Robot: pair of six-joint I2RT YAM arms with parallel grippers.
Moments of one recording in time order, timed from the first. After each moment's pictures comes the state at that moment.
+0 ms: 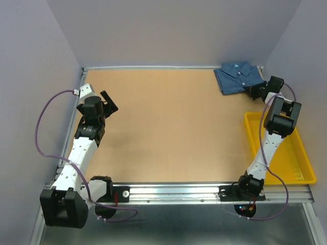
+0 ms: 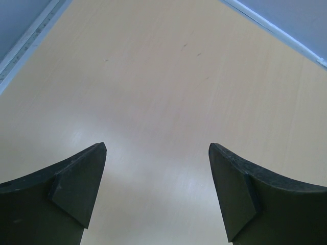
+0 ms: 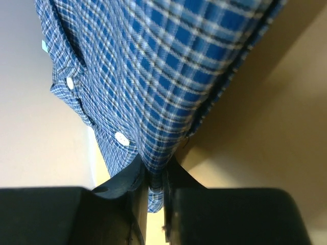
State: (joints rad) left arm -0.09 1.01 0.79 -0.21 -0.31 -0.47; right arm -0.40 2.34 1.66 0.04 -0.44 1.05
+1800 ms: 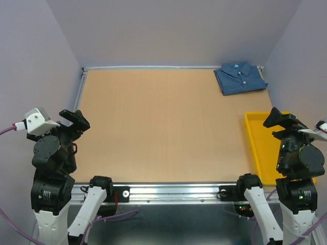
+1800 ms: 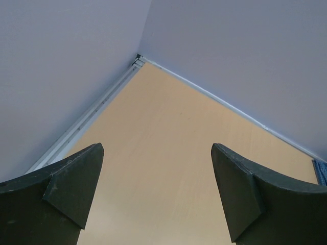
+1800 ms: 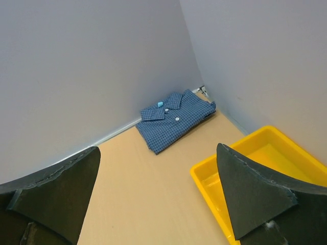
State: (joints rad) left arm -0.14 0.51 1.23 -0.80 -0.50 -0.38; right arm 0.07 0.35 1.02 -0.50 0.48 0.30
